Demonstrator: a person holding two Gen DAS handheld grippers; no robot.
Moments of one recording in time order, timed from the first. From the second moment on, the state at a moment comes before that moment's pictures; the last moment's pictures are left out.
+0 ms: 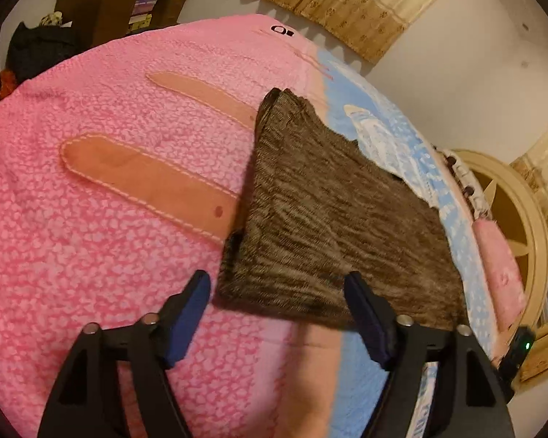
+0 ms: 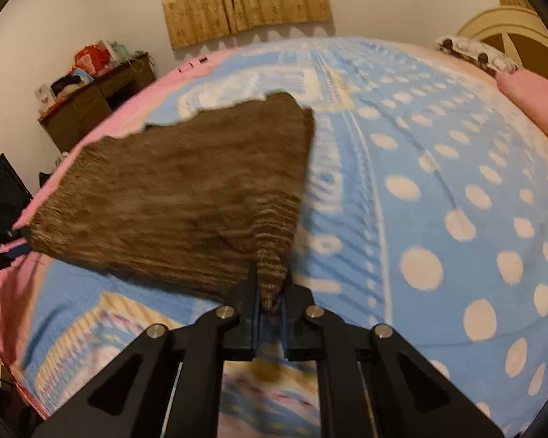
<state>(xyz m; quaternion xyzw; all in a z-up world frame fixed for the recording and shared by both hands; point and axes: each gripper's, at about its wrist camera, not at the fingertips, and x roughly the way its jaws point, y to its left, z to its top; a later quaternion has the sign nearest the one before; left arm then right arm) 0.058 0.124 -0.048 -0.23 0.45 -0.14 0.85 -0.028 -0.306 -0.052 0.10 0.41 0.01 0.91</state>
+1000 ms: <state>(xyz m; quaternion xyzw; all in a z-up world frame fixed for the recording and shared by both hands) 0.052 0.096 -0.065 -0.35 0.37 -0.08 0.86 -0.051 -0.241 -0.012 0.13 0.35 0.06 0.93</state>
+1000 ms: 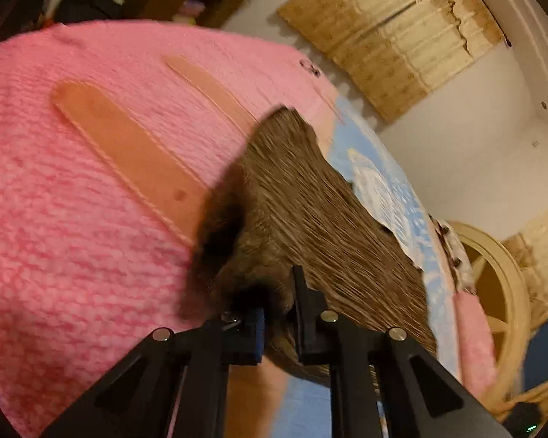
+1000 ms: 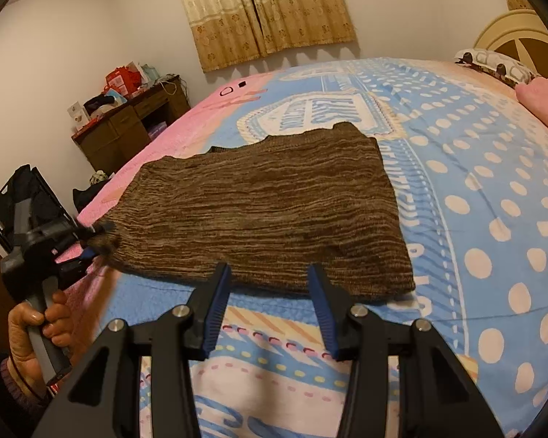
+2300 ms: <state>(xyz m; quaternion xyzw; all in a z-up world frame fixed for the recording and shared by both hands) 0.061 0.097 -0.068 -0.33 0.35 -0.06 0.87 0.203 0.020 -0.045 -0.06 0.42 0.14 0.89</state>
